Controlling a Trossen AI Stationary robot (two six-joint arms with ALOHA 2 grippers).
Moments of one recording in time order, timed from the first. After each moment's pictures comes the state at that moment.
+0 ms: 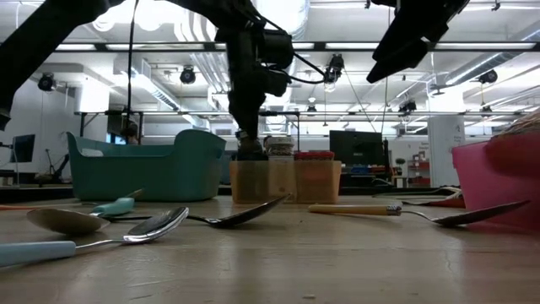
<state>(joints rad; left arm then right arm) 0.39 2.09 1.91 -1.23 0.01 0.18 0.21 1.18 0.92 -0.56 0.29 0.36</state>
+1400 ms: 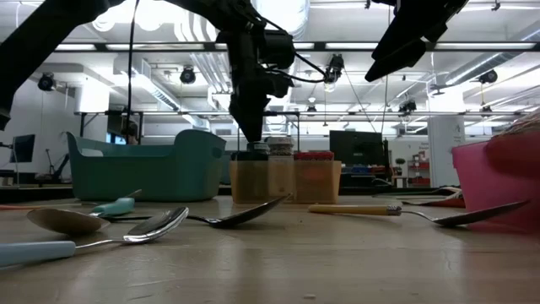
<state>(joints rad) 0.39 2.09 1.89 -1.18 -0.03 0.13 0.21 1.18 0.92 -0.55 0.29 0.34</state>
